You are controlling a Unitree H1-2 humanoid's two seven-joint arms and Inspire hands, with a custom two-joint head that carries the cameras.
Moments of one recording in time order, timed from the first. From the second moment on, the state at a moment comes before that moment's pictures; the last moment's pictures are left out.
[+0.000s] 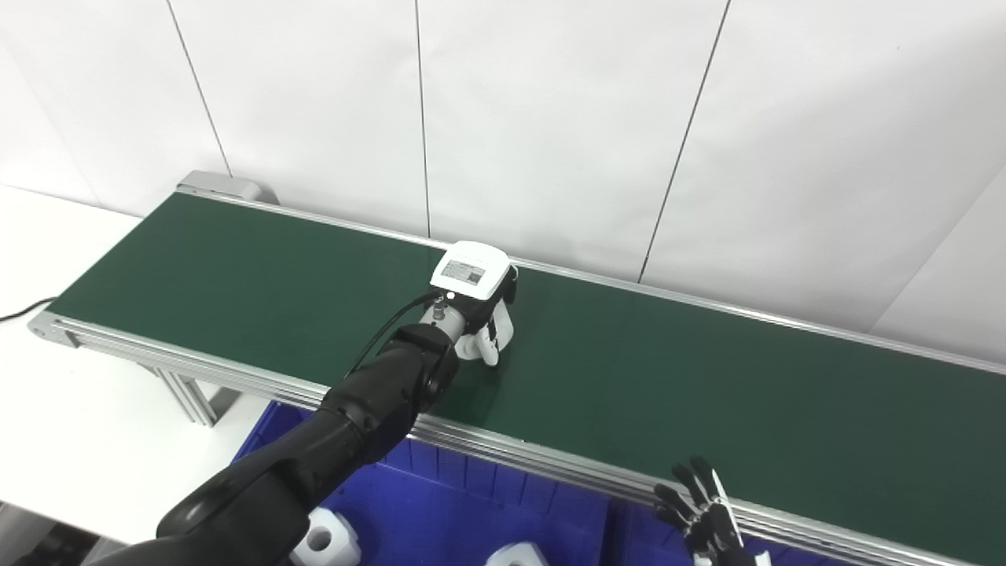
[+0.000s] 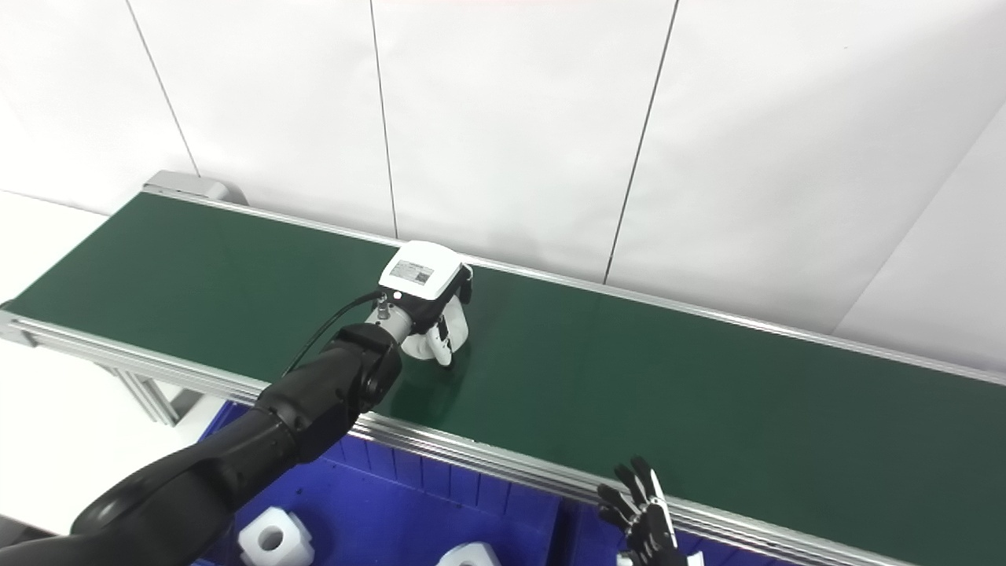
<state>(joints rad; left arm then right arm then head) -0.65 0.25 -0.52 0.69 0.99 0.16 0.18 0.21 0.02 0.17 0.11 -0.03 -0.41 0.06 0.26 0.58</state>
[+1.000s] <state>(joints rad) -0.50 0.34 -0.40 -0.07 0.95 0.21 -0.24 0.19 0.02 0.18 0.09 -0.02 -0.41 0.07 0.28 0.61</state>
